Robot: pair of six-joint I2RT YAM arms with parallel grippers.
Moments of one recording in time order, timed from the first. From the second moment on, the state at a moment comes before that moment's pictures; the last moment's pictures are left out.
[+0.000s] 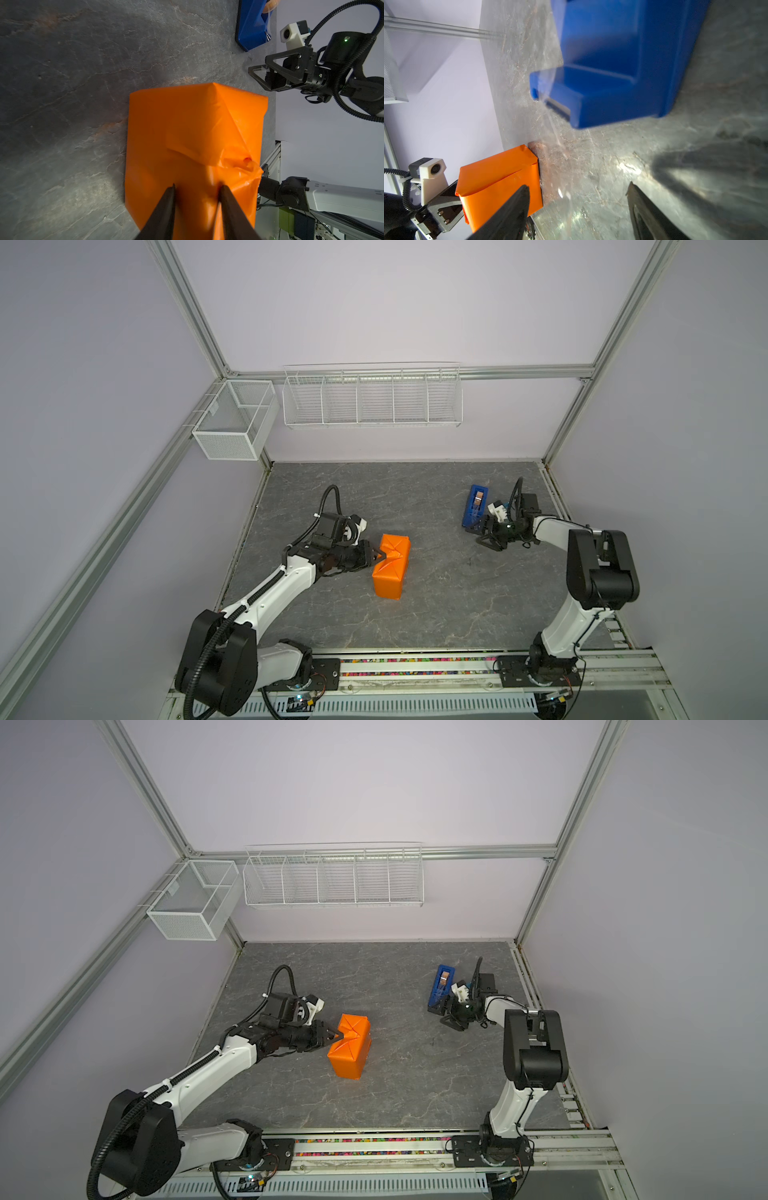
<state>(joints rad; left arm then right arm) -0.42 1.26 0.75 -0.40 0.61 -0.57 -0.01 1.81 1.00 -0.33 -0.83 0.43</state>
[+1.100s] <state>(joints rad) -0.42 1.26 0.75 -0.40 0.61 -0.57 -0.02 1.85 1.09 -0.34 -0.81 0.50</state>
